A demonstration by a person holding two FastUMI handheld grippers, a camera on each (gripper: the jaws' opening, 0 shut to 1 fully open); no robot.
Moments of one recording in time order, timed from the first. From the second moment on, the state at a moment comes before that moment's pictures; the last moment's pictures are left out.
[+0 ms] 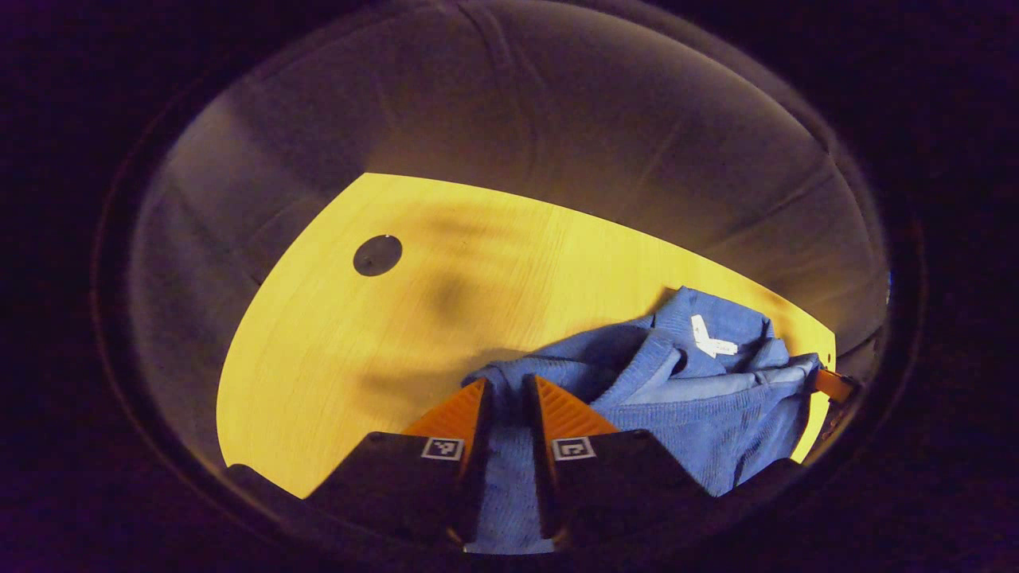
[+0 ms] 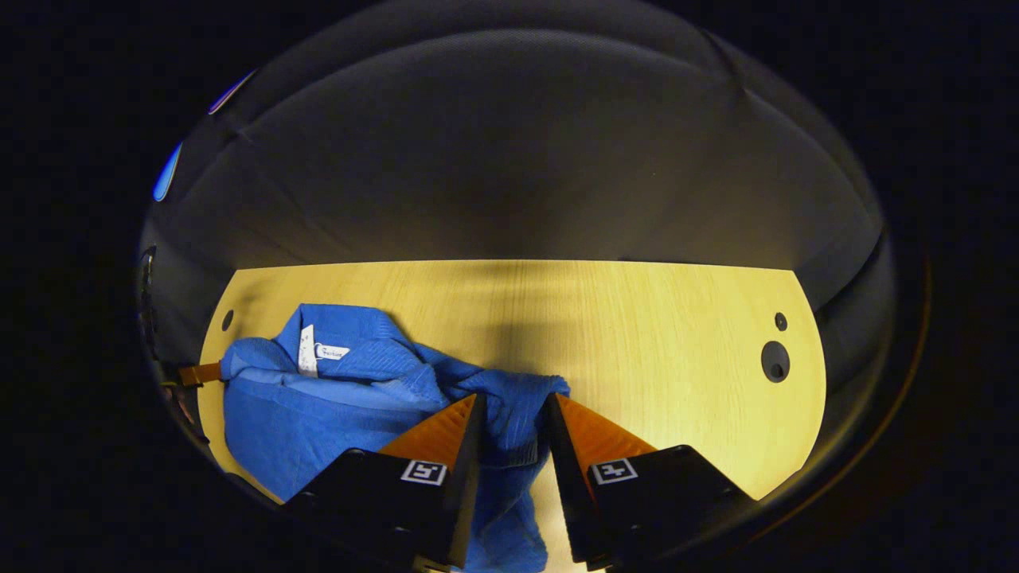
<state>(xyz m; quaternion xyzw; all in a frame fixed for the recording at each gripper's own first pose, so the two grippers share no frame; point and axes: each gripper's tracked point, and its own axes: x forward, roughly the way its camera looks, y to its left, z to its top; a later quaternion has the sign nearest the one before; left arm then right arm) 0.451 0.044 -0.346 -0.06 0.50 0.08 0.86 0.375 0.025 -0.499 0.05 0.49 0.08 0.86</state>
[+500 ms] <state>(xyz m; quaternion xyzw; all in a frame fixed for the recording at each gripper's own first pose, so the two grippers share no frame) 0.443 0.020 -0.269 0.02 0.37 0.08 0.92 0.365 0.045 -0.445 0.00 0.39 0.10 0.92</state>
